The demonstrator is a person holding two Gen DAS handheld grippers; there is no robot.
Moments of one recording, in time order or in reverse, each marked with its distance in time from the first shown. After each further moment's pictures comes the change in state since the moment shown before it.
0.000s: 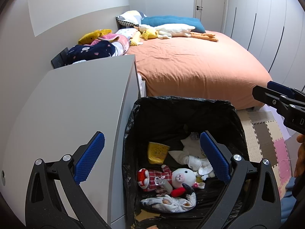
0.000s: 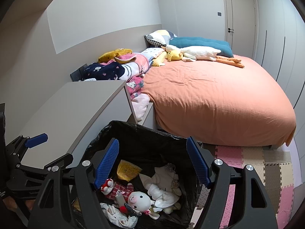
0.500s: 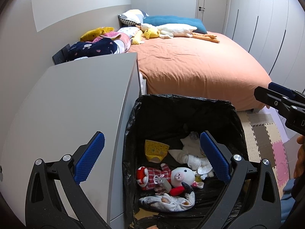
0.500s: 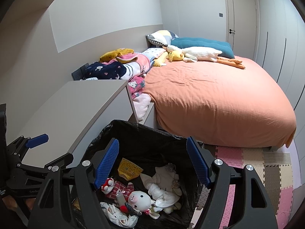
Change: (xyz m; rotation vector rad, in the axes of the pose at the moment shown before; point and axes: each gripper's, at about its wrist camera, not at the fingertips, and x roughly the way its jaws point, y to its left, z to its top) left arm 0.000 0.006 -0.005 -0.027 0.004 -0.005; right arm 0.000 0.004 -0.001 -0.007 0.001 0.001
